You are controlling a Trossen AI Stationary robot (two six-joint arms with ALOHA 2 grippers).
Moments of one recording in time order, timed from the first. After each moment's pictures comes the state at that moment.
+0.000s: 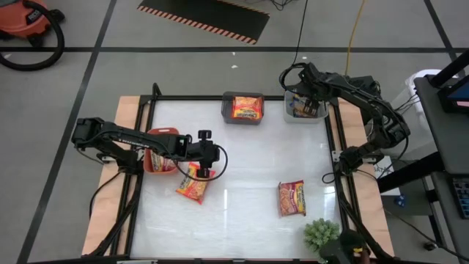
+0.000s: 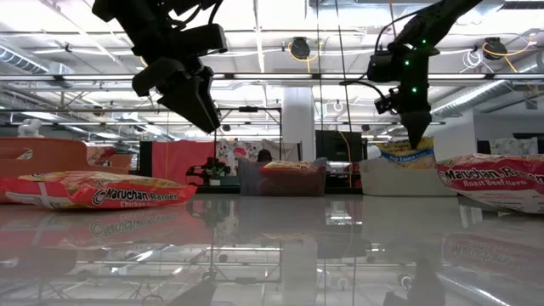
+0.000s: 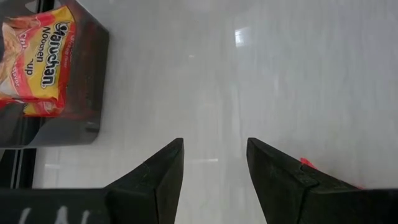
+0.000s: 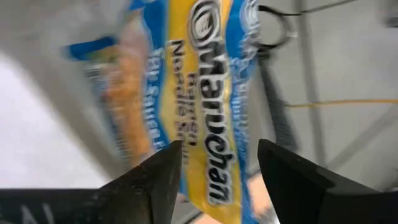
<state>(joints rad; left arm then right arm) -0.05 1.46 0.94 -0.44 -0.28 0.20 -0.97 1.46 1.11 -0.90 0.35 -0.60</state>
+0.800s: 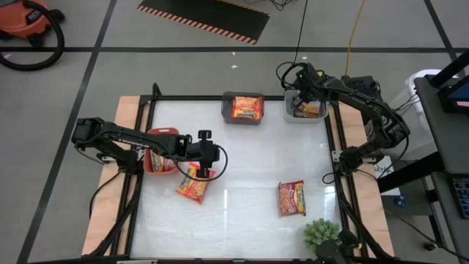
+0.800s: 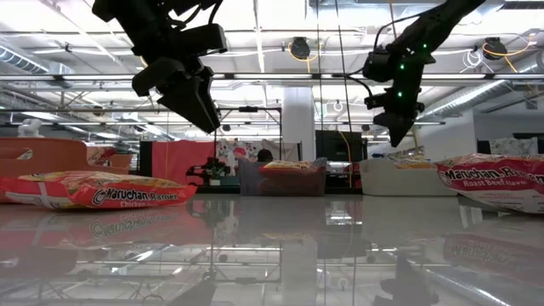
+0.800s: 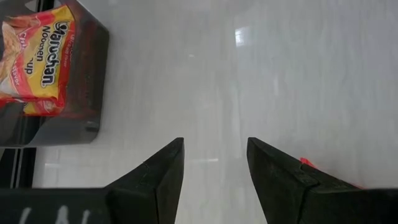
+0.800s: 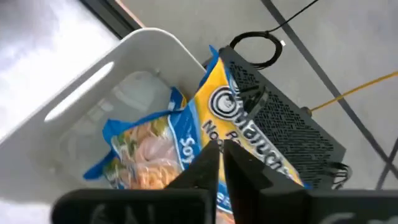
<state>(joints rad) -0.05 1.46 0.94 -0.44 -0.28 0.20 -0.94 1.46 1.05 -0.67 0.31 -0.23</state>
